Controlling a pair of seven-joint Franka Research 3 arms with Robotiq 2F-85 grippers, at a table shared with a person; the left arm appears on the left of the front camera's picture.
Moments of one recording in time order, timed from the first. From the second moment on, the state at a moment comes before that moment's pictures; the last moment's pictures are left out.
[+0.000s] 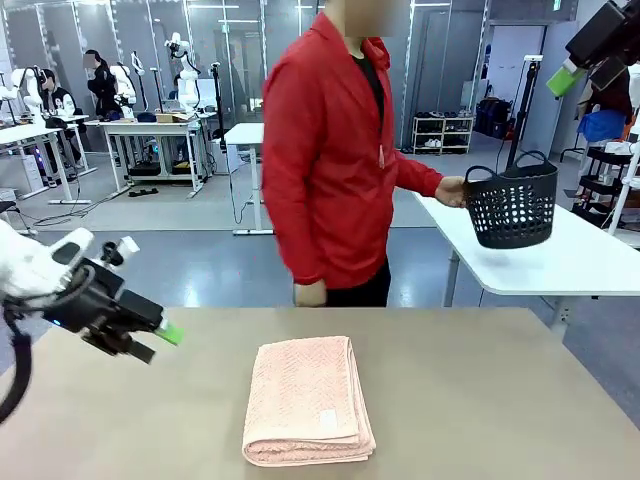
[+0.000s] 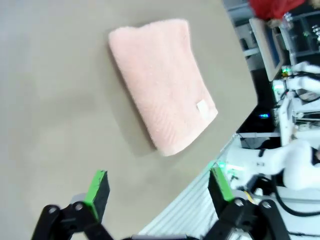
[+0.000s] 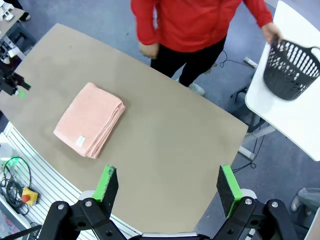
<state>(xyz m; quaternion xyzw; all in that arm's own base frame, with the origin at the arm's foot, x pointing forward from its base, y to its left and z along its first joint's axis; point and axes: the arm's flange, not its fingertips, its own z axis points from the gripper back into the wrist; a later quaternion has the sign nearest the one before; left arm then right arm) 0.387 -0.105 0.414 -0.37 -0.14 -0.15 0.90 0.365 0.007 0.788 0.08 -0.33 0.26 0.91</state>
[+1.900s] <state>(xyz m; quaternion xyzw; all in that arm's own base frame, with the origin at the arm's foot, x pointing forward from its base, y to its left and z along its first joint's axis) 0.444 -0.216 0.250 -0.50 -0.13 -0.04 0.85 0.365 0.007 0.788 0.08 -0.33 0.26 0.91</state>
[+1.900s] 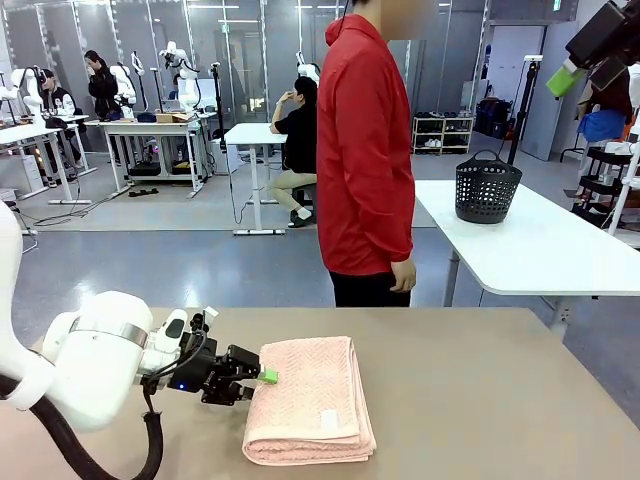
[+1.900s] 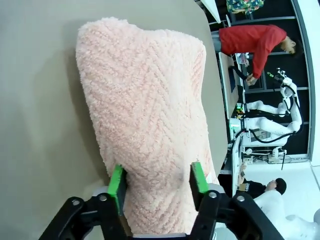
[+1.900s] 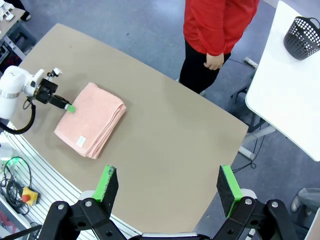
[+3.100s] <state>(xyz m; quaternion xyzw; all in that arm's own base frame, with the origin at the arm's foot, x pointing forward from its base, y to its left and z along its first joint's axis) 0.429 -0.145 0.286 -0.46 -0.13 -0.04 0.87 0.365 0.006 0.787 0.08 -0.33 0.26 0.91</state>
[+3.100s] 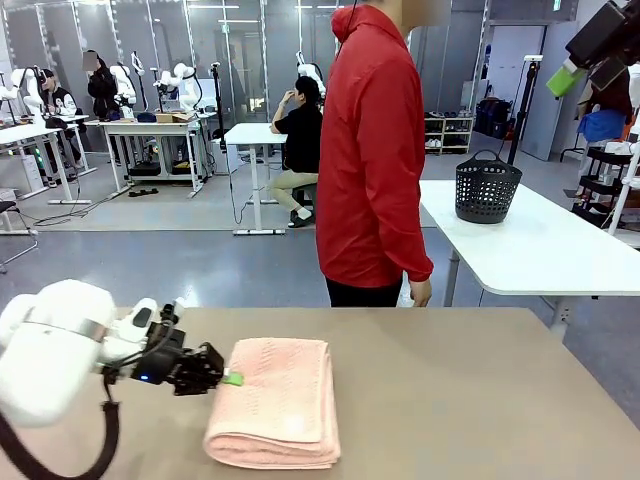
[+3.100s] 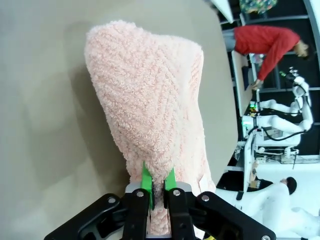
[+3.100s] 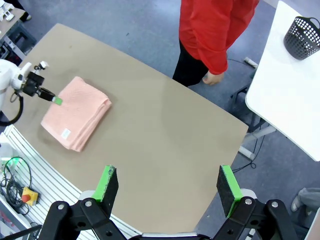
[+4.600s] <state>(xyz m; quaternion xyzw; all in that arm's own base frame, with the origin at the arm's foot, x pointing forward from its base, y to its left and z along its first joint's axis) 0.438 0.165 0.326 -0.37 -0.12 -0.02 0.92 0.365 0.006 0.788 0.08 -0.33 0.26 0.91</state>
